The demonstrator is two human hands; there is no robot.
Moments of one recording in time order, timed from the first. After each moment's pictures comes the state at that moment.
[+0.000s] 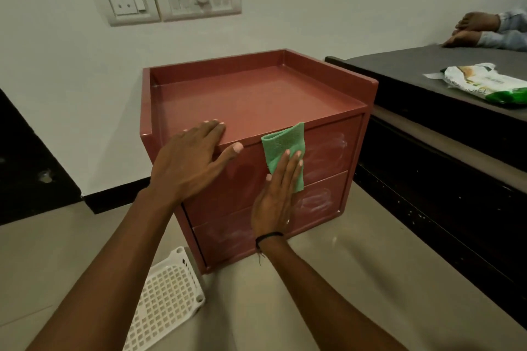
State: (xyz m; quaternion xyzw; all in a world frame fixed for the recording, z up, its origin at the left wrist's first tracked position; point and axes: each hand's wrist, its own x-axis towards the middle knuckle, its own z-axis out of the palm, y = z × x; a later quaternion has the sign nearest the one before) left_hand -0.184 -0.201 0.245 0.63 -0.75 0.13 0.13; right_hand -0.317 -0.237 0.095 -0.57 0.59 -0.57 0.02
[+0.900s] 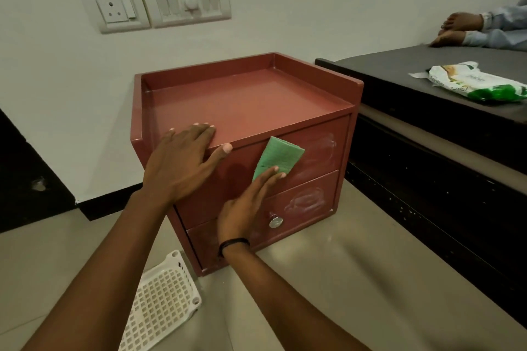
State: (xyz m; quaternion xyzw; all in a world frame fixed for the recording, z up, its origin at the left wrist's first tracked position) left_hand -0.185 -0.205 0.245 0.63 -0.75 0.13 0.12; right_hand -0.271 -0.204 0.117 -0.48 0.62 -0.59 0.19
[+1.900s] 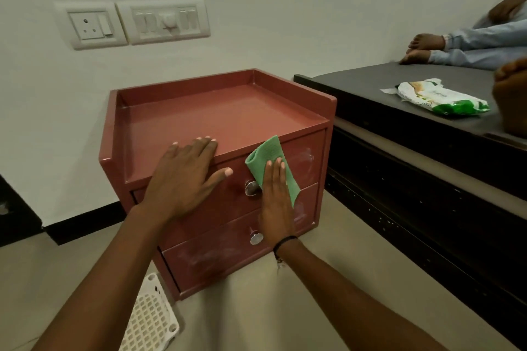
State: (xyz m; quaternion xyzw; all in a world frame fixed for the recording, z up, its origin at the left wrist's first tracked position) left_hand -0.218 -0.220 0.240 0.60 -0.78 0.16 0.08; right_hand -0.400 -0.258 0.088 -0.71 0.57 -0.41 -0.03
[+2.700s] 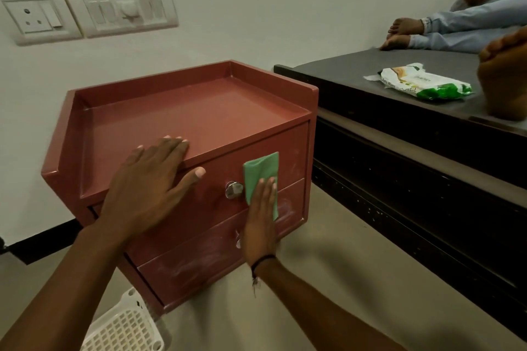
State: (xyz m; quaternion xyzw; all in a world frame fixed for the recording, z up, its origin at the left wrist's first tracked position) left_hand -0.213 -0.223 0.235 0.60 -0.78 0.15 0.12; right_hand -0.386 -0.255 0.041 -0.63 0.64 -0.43 0.05
